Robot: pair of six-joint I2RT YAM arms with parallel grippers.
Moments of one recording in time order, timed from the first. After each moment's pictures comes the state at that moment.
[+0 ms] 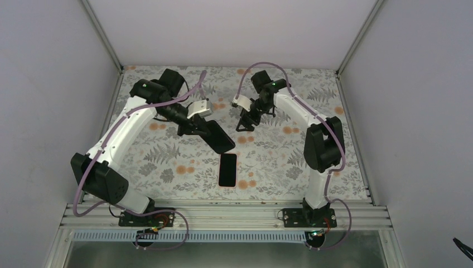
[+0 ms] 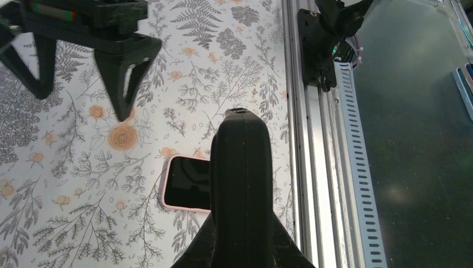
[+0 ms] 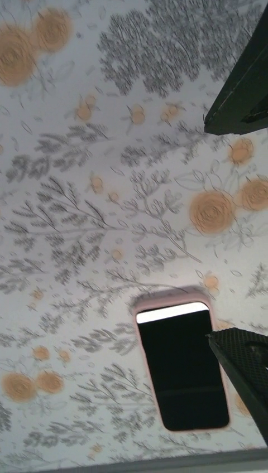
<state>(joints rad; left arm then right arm) -0.40 1.50 1.57 -1.36 0.85 0.88 0.46 1.95 1.68 -1.01 -0.54 -0.75</state>
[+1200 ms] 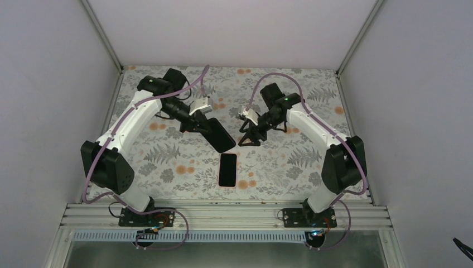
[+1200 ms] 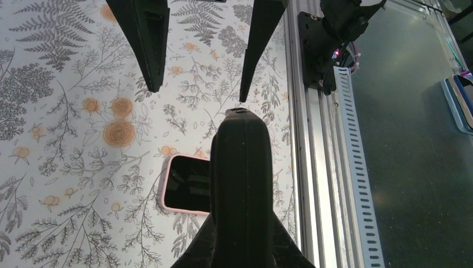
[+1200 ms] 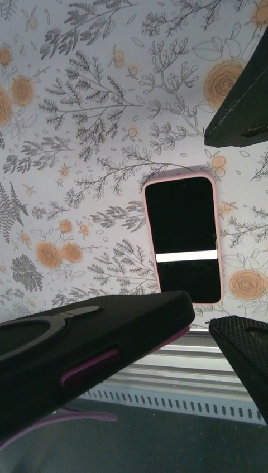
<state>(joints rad) -0.36 1.60 1.58 -1.36 0.90 0.91 0.47 1.65 1.35 -0.98 -0.79 -0.76</state>
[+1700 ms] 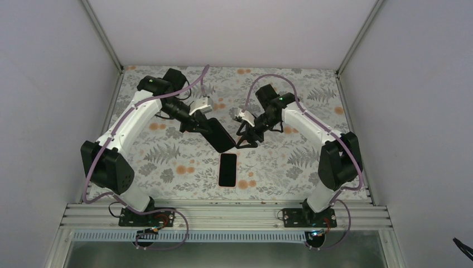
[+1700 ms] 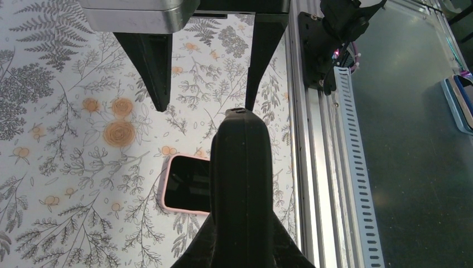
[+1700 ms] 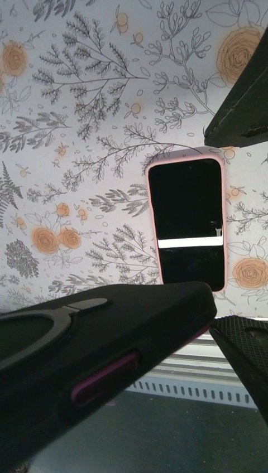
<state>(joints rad) -0.36 1.60 1.58 -1.36 0.90 0.91 0.50 1.70 1.37 -1.02 -0.81 -0.76</state>
